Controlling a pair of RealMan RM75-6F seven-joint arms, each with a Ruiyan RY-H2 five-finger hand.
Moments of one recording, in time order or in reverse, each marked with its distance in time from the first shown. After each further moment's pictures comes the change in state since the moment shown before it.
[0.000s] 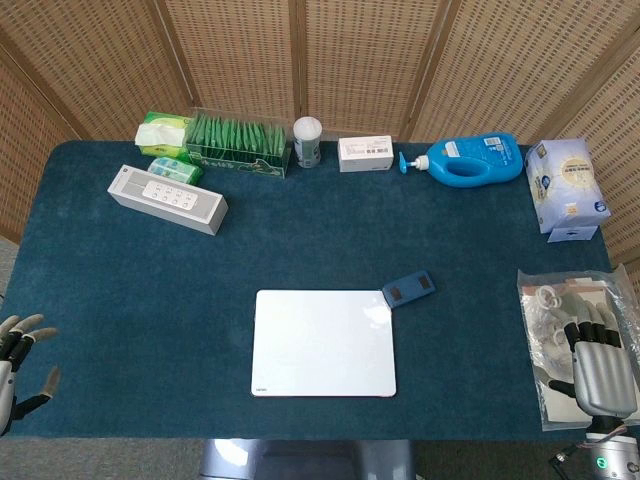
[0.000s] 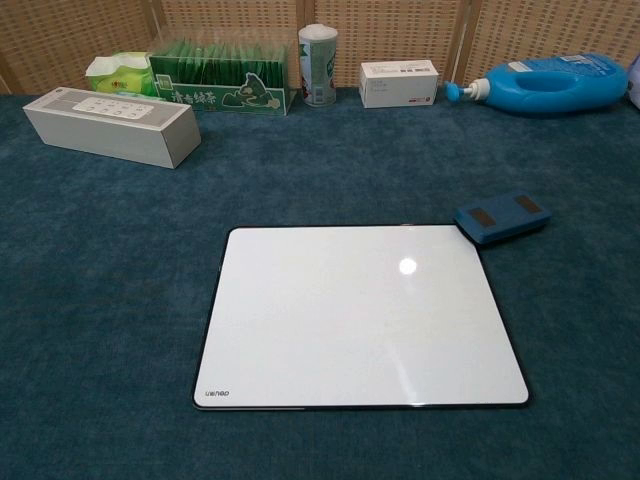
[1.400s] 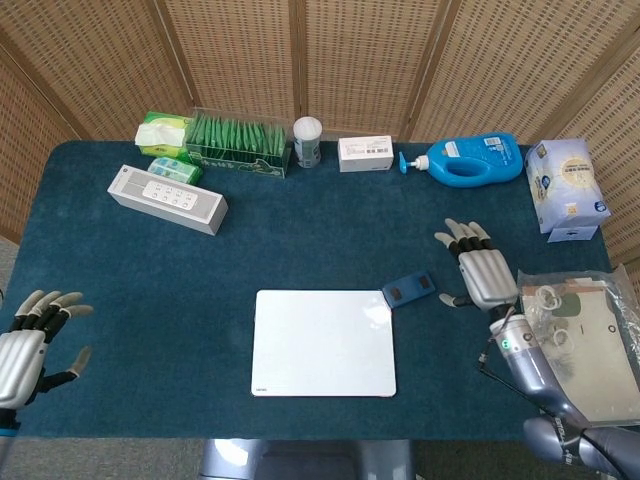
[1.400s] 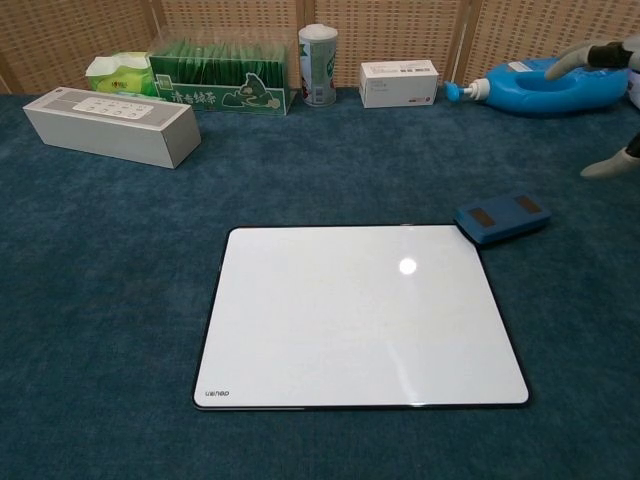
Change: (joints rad) left arm -0.136 0.120 -0.020 -0.147 -0.042 -0.169 -0.046; right arm 0.503 -0.089 0.120 0.099 0.212 -0.437 0.019
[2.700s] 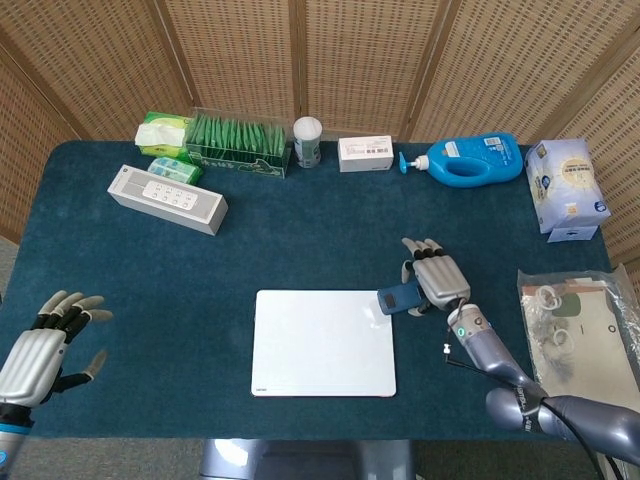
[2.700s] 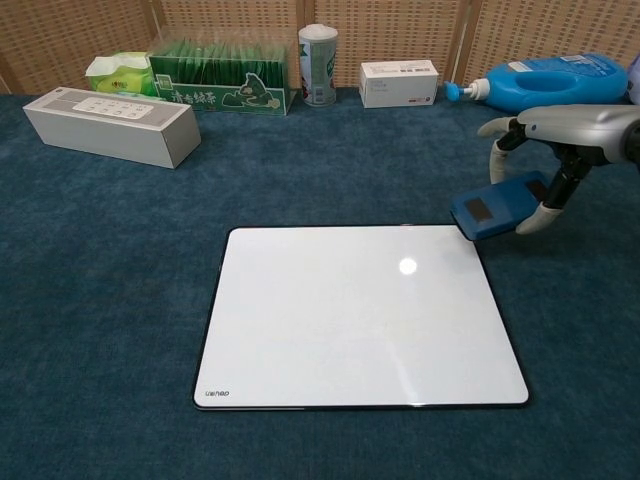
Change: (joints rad) left arm -0.041 0.012 0.004 -0.024 0.023 -0.075 0.015; right arm 0.191 -0.105 0.007 0.055 0.260 -0.284 -0.177
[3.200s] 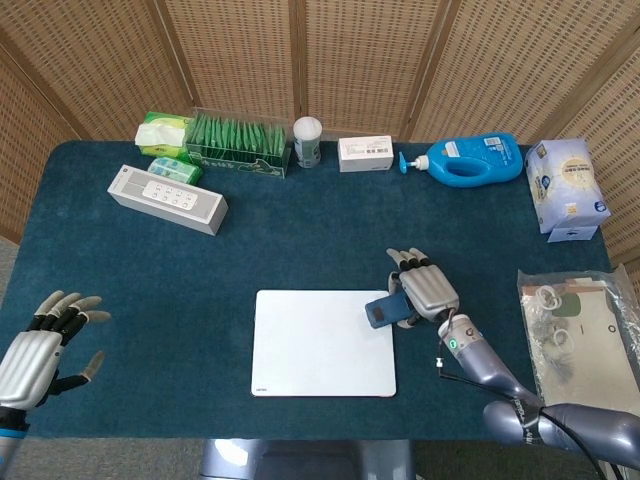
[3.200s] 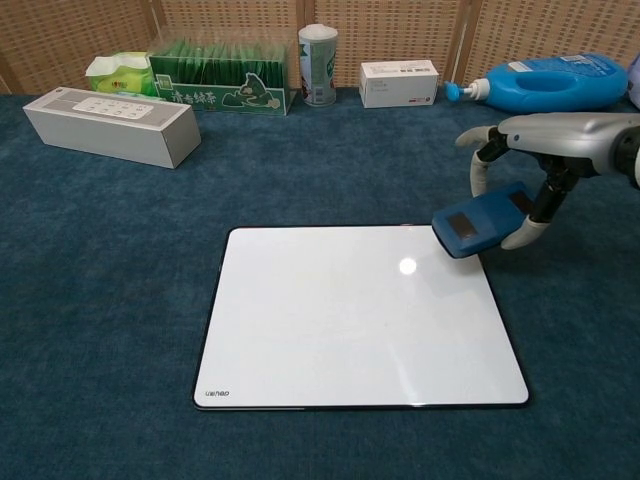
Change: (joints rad) left arm 0.012 0.014 0.009 -0.005 0.033 0.022 -0.010; right arm 0.004 0.021 -0.024 -0.104 -0.036 0.040 -0.020
